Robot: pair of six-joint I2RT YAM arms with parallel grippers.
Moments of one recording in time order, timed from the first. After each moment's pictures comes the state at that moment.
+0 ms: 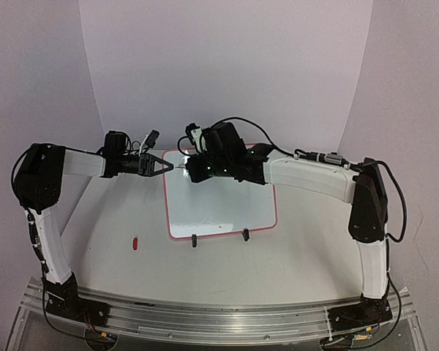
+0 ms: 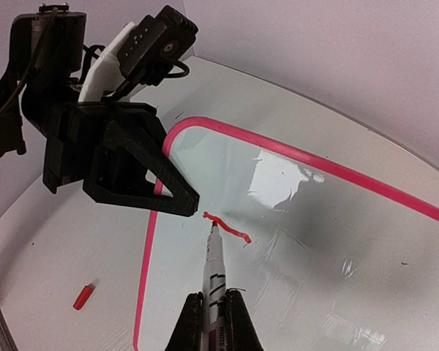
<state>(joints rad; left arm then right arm) -0.22 1.96 1.25 0.24 1.25 -0.26 0.95 2.11 1.89 -0.29 0.13 0.22</state>
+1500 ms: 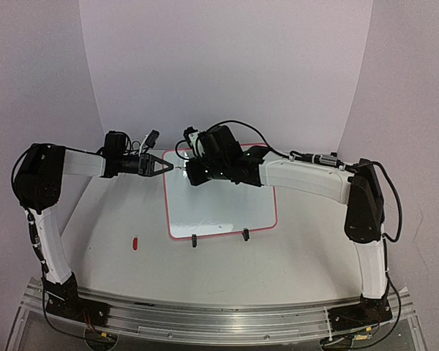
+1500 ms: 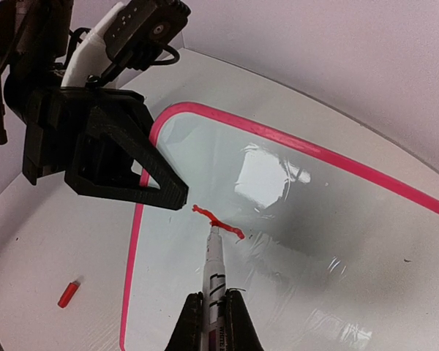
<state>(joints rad) -0.22 1.96 1.25 0.24 1.25 -0.26 0.95 2.14 1.91 -0.31 0.18 0.20</state>
